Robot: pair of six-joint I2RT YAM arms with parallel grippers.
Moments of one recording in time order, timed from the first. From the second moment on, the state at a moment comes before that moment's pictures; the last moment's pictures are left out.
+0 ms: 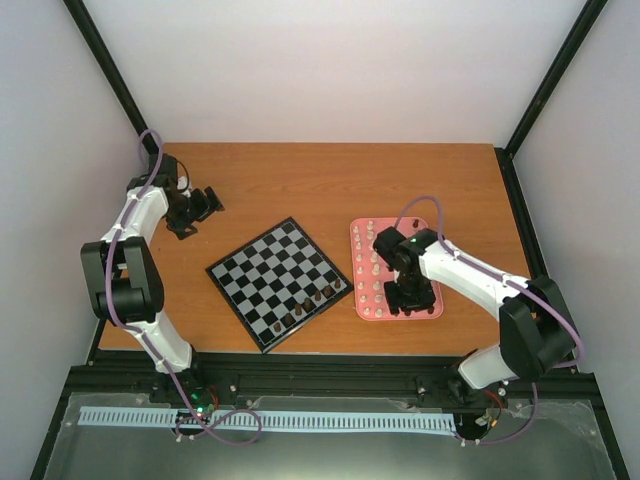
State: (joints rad) left arm 0.14 1.74 1.37 -0.83 0.31 -0.49; right arm 0.62 1.46 1.00 -1.19 0.00 0.44
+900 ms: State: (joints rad) left arm 0.13 1.77 1.40 -0.84 0.30 -0.49; right arm 0.47 1.55 0.90 -1.02 -0.05 0.38
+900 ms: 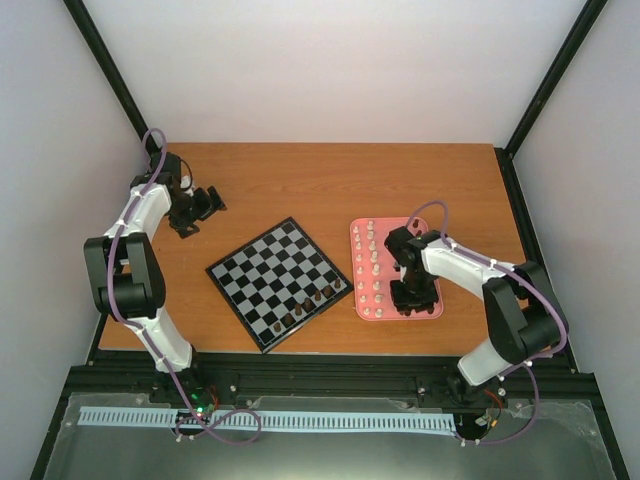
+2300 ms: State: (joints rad) left arm 0.13 1.78 1.38 -0.83 0.28 -0.49; right arm 1.19 2.15 2.05 -1.30 -0.08 0.31
